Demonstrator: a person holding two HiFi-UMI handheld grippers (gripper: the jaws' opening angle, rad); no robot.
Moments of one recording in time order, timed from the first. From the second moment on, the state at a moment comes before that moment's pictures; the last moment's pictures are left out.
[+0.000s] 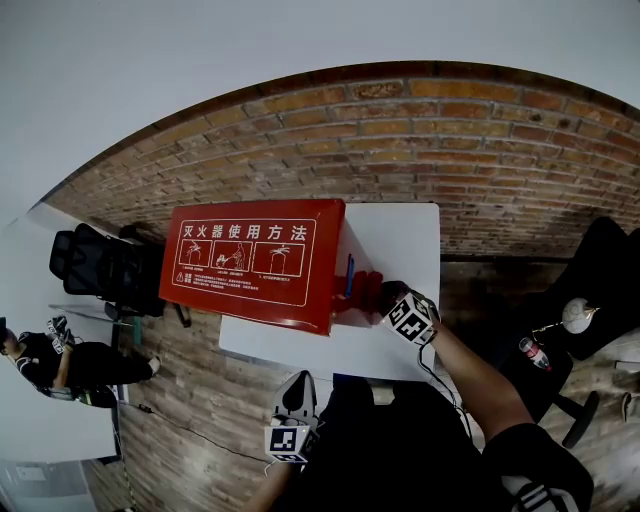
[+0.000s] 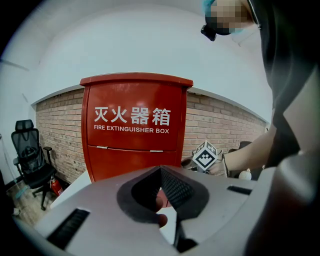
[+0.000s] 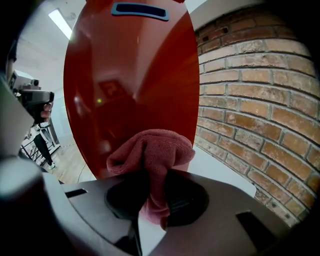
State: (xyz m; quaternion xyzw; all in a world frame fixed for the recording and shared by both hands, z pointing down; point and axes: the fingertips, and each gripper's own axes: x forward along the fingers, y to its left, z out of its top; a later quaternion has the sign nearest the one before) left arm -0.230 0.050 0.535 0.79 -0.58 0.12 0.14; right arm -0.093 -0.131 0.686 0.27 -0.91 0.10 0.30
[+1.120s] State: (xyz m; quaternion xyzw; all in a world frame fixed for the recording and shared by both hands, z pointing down) left arm -0.218 0.052 0.537 0.80 -0.57 0.12 0.14; right arm -0.095 -0.121 0.585 0.26 -0.92 0.07 0.29
